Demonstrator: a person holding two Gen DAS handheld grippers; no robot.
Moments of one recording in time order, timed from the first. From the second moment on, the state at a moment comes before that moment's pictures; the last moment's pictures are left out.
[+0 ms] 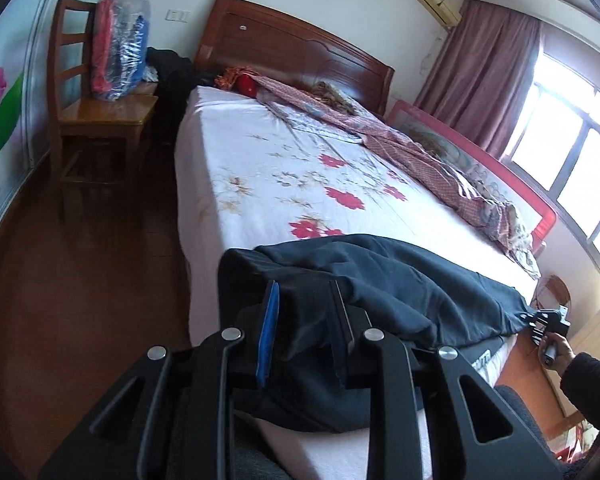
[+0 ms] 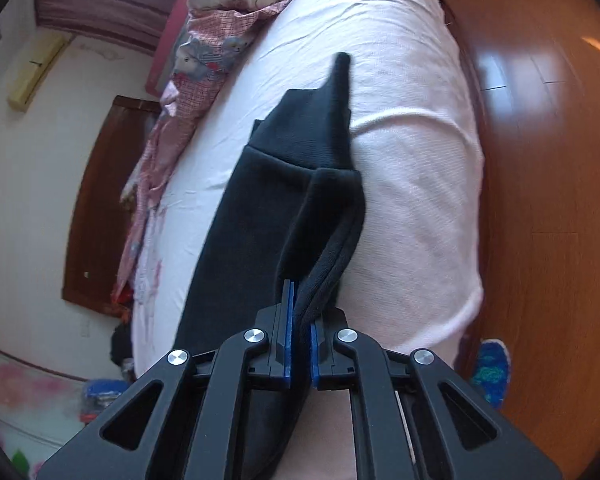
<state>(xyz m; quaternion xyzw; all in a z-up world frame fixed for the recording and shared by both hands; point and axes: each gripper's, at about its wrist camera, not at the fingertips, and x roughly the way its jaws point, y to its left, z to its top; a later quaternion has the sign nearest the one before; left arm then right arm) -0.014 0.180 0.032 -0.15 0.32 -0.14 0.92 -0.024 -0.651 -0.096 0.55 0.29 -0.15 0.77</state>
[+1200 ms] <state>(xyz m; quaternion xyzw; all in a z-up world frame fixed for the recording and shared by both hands) 0.019 0.170 -0.052 -0.66 0.41 -0.06 0.63 0.025 -0.676 -0.083 0.48 0.33 -0.20 0.79</state>
